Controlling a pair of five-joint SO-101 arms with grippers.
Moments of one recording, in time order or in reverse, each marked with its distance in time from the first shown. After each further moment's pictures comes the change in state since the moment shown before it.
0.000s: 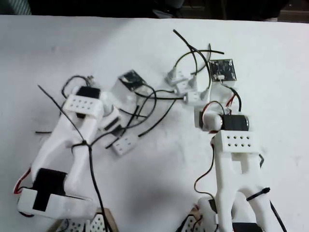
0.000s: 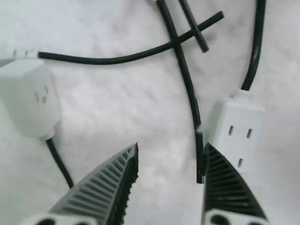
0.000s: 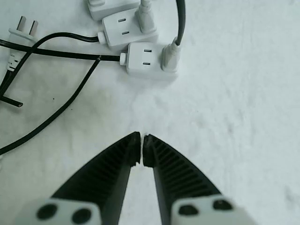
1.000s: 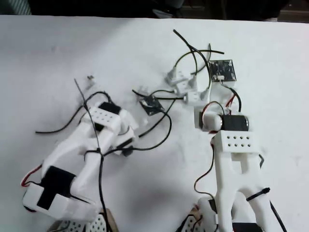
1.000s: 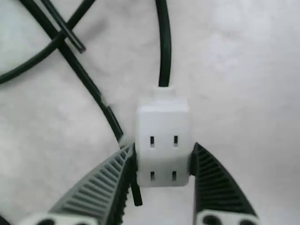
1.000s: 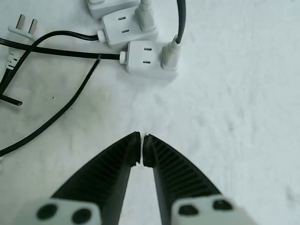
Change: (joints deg) left arm 12.0 2.2 12.6 -6.6 -0.2; right arm -0.1 0.0 0.4 0.0 0.0
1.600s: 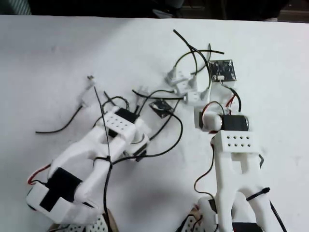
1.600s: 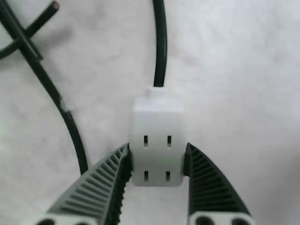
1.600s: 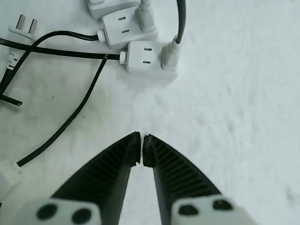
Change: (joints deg) left arm 8.6 0.0 0.0 1.5 19.3; right arm 0.0 0.0 0.0 0.0 0.0
